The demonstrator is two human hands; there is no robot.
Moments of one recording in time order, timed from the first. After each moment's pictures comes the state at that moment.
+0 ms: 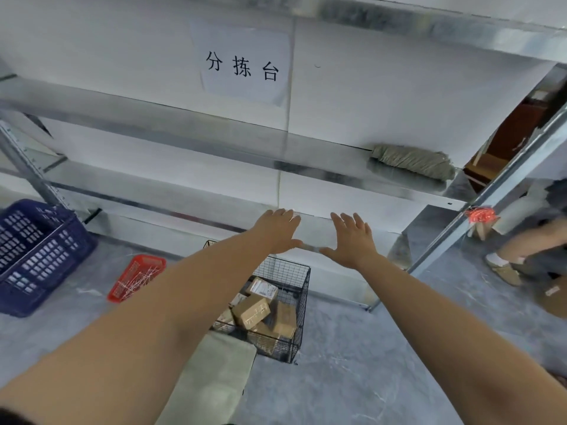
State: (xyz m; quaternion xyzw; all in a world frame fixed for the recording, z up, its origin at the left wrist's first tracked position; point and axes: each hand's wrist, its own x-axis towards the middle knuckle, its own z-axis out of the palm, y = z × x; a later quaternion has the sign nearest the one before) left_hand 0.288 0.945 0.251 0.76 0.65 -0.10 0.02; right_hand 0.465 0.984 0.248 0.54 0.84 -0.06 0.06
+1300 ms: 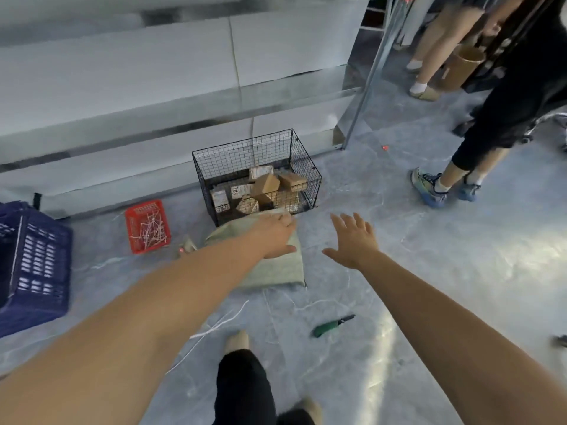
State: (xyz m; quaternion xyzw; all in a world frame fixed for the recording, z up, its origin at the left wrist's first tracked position) left_hand 0.111 0.564 0.098 0.91 0.33 -0.23 0.07; right_hand 0.288 0.496 0.094 0.73 0.64 -0.19 0.14
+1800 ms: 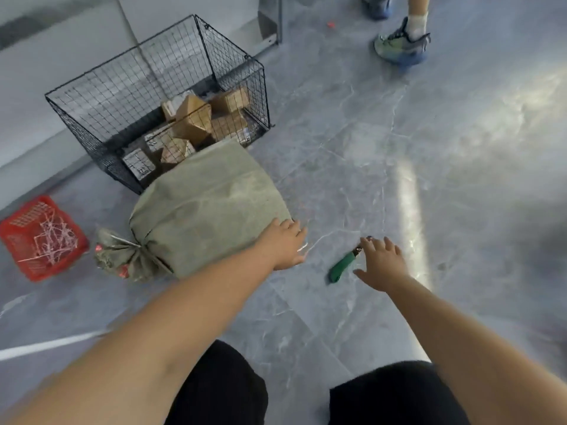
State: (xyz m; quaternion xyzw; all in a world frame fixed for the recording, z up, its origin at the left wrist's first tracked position) left_hand 0.153 0.514 -0.280 0.94 0.14 -0.30 0.02; right_hand 0.308 0.355 -0.307 0.84 0.43 -0.30 0.16
